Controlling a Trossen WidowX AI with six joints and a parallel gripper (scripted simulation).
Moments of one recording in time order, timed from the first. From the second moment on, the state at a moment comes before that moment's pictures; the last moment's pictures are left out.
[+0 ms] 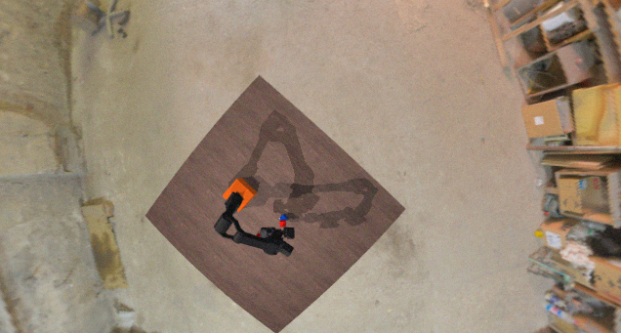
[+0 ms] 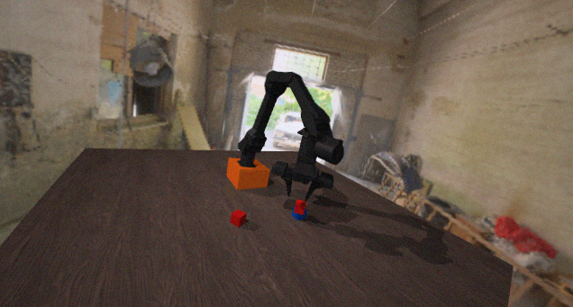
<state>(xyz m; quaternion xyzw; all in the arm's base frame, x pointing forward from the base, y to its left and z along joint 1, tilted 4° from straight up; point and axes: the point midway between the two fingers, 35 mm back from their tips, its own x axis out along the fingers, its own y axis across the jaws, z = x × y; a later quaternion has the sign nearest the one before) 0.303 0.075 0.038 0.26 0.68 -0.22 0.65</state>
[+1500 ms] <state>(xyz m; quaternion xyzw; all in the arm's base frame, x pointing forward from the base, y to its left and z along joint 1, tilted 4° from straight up) 0.275 -0.100 -0.009 0.34 0.64 -0.30 0.62</state>
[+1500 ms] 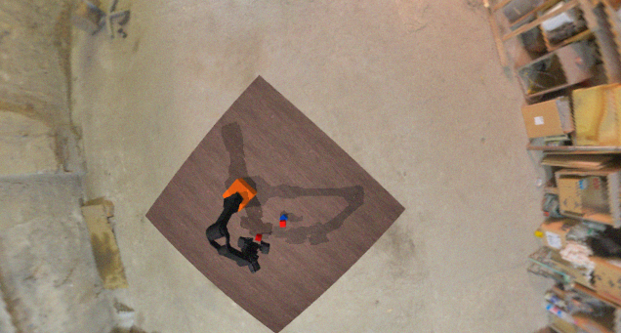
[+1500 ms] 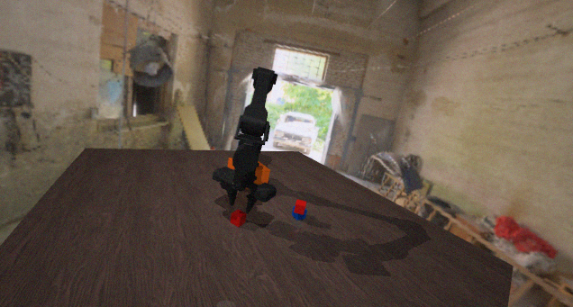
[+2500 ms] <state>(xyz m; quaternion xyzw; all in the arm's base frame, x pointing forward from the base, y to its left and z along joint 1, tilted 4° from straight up) 0.273 -0.097 -0.042 0.34 0.64 -0.30 0.62</state>
